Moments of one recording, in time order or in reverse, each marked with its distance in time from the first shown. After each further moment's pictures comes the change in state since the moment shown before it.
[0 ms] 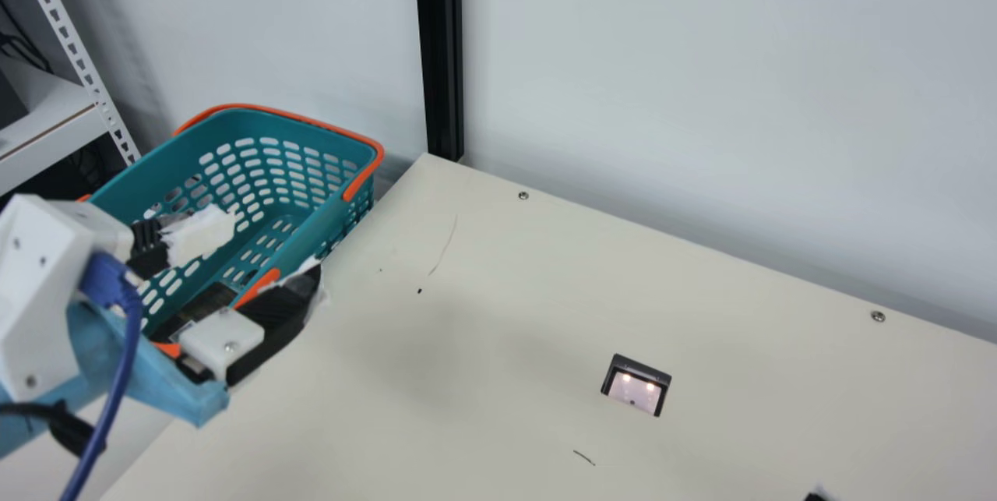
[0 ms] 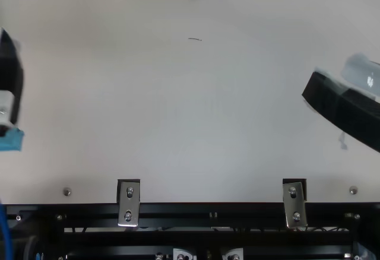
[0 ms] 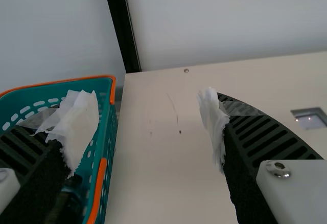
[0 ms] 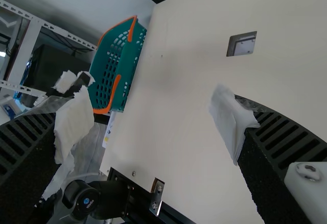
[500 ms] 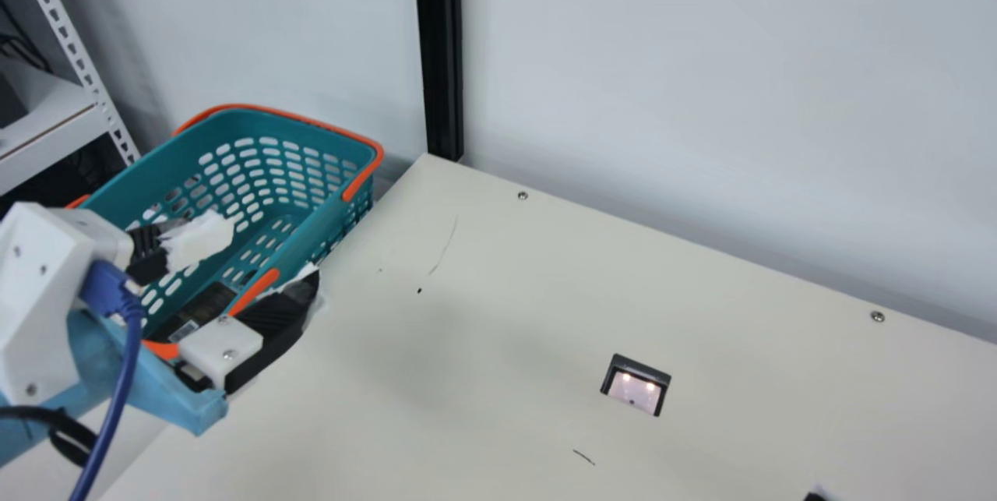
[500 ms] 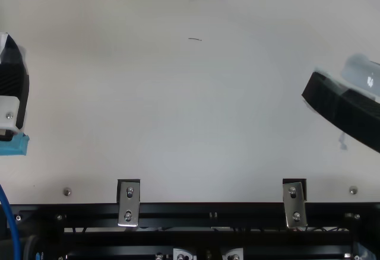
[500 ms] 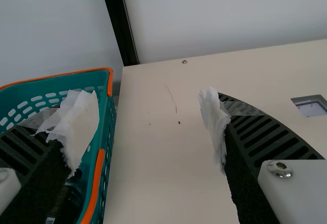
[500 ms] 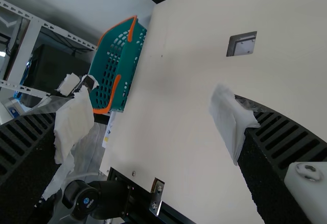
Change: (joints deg) left arm 0.9 -1.4 2.5 -2.9 0.7 4.9; right arm 0.0 0.0 0.0 0.0 0.0 0.0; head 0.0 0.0
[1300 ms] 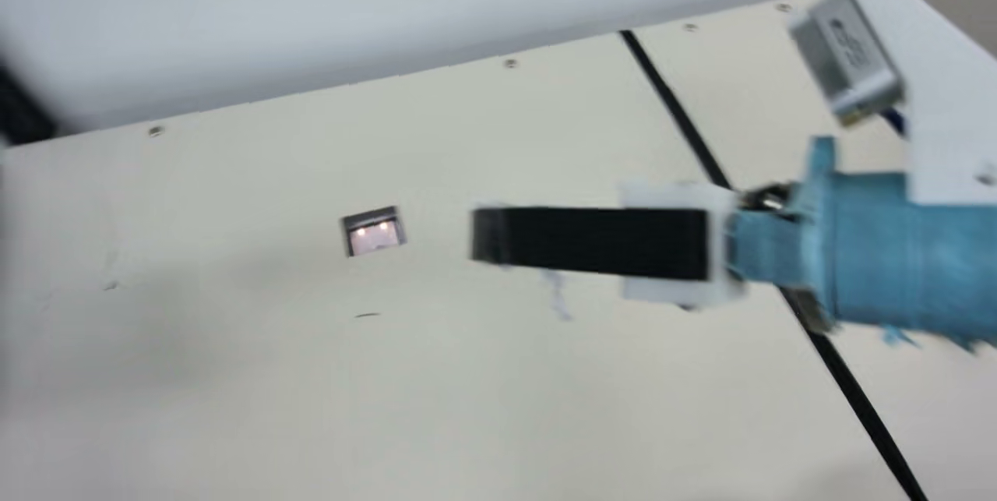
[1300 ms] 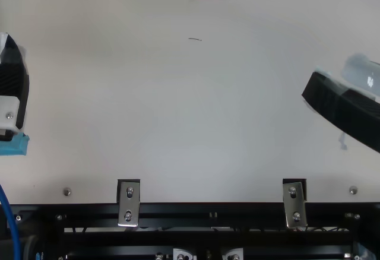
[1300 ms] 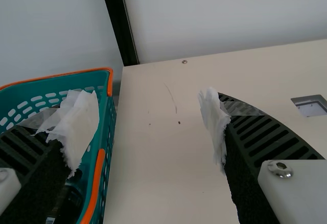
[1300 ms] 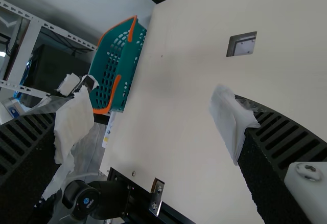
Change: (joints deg) left arm 0.0 0.0 0.0 0.0 0.0 0.0; right arm 0.0 0.0 0.0 0.0 0.0 0.0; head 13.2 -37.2
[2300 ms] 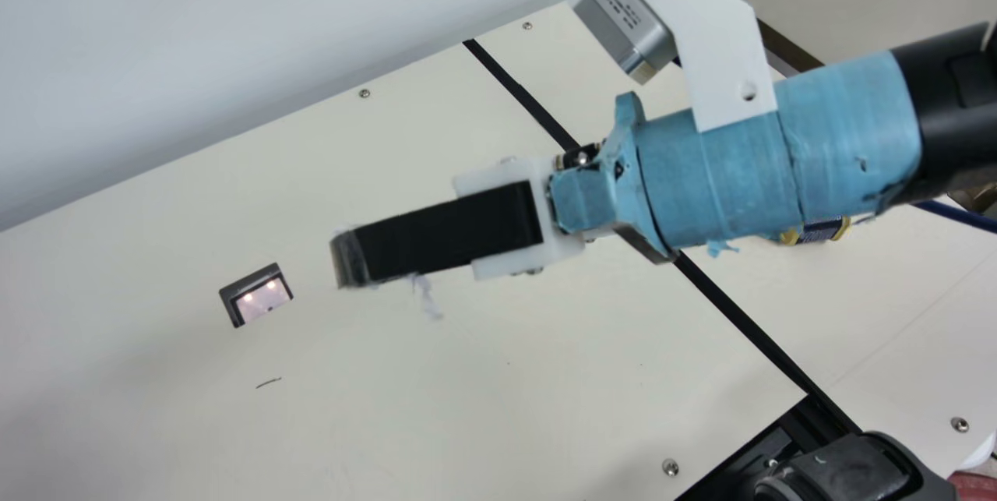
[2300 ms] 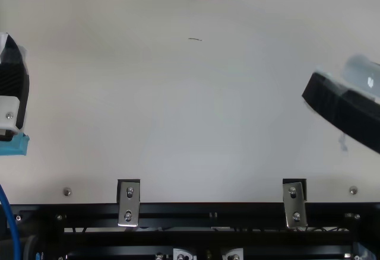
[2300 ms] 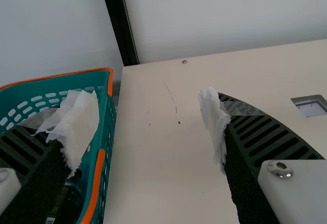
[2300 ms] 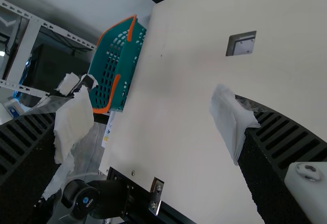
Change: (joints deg) left arm 0.0 0.0 0.0 0.0 0.0 0.0; right arm 0.0 0.0 0.0 0.1 0.0 0.0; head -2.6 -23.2
